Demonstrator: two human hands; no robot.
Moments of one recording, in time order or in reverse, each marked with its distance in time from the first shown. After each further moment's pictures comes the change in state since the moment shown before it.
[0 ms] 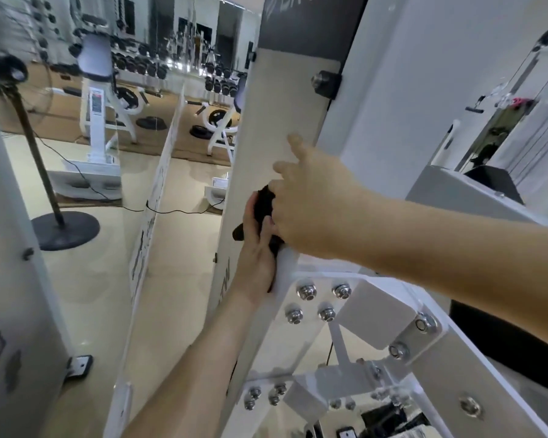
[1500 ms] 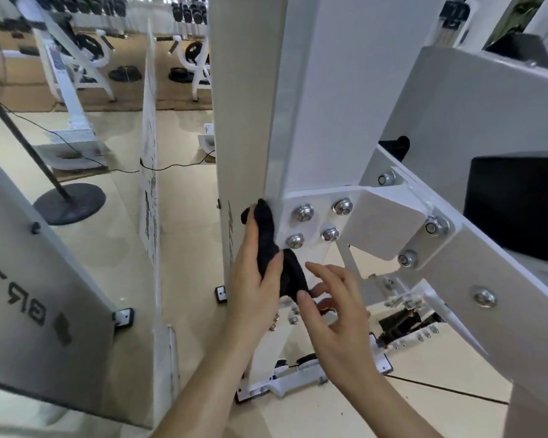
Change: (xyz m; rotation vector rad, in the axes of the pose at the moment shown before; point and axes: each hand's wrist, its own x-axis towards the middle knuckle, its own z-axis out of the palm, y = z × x) left_hand -0.107 -0.050 -0.023 0.422 -0.028 0.112; right_hand -0.055 -0.271 0.066 2.112 0.772 1.055
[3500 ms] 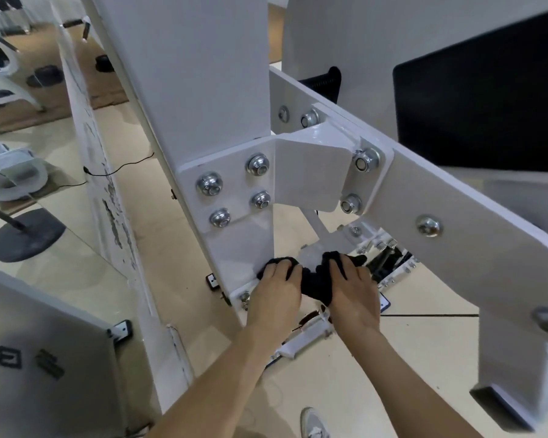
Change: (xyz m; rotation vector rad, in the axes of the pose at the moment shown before) left_hand -0.051 -0.091 0.081 1.047 -0.652 0.340; right_hand -0.036 0.146 -0.029 -1.029 -0.142 0.443
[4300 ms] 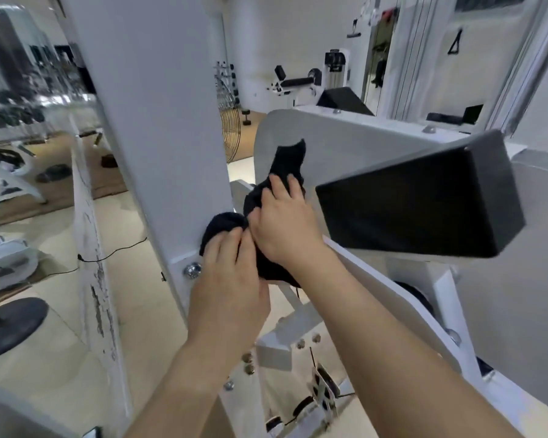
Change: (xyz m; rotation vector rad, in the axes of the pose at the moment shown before) left_hand 0.017 0.049 -0.215 -0.047 0.376 -0.058; right_hand 0.081 -0.091 -0.263 0.162 0.180 -0.267
